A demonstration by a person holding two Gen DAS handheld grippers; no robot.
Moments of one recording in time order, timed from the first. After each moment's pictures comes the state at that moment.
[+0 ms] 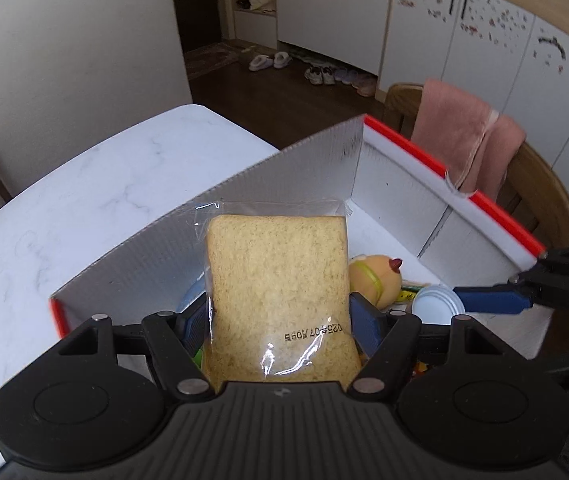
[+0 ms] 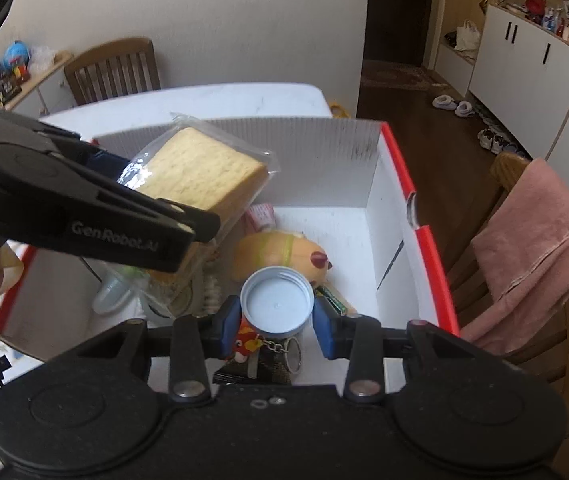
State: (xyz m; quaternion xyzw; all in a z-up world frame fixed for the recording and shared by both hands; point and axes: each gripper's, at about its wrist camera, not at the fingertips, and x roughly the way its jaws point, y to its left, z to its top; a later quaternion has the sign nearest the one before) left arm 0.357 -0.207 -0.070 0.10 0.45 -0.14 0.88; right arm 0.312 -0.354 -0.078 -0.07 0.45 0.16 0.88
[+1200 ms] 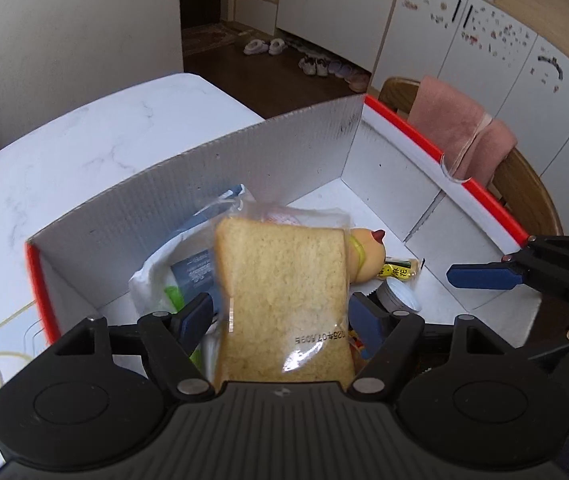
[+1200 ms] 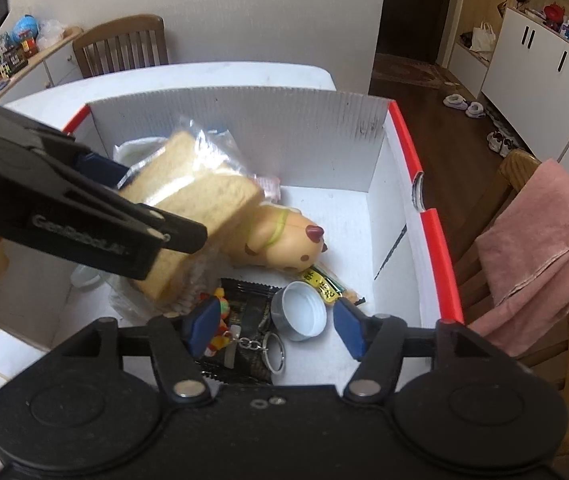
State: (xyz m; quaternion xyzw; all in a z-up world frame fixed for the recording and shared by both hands) left arm 0.343 -0.188 -0.075 0.03 0.47 -0.15 0.87; right arm 0.313 -0.361 -0.091 -0.09 0.45 0.18 0.87
